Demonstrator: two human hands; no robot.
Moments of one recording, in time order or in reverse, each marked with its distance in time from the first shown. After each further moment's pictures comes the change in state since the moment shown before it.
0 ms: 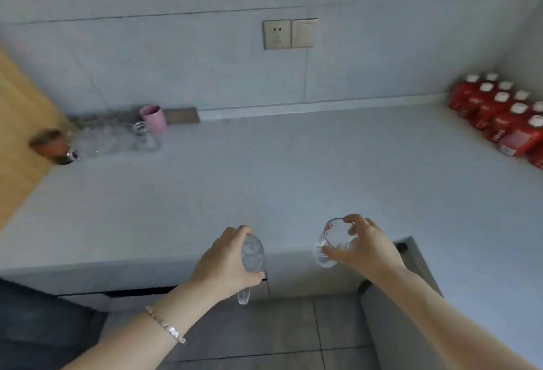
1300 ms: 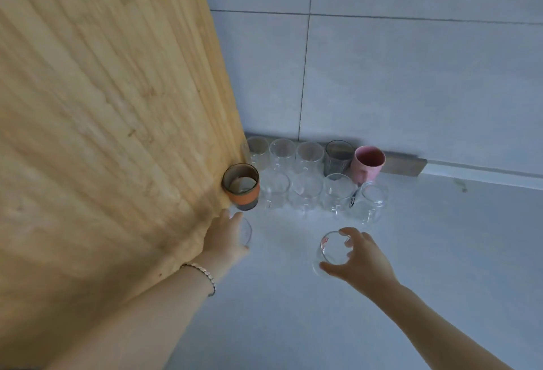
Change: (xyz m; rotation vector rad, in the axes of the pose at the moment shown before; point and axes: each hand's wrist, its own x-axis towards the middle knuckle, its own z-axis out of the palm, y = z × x) left_hand 0.210 -0.576 -0.367 0.225 0.070 -0.454; right_hand 0.225 -0.571 0.358 -0.071 -0.230 -0.178
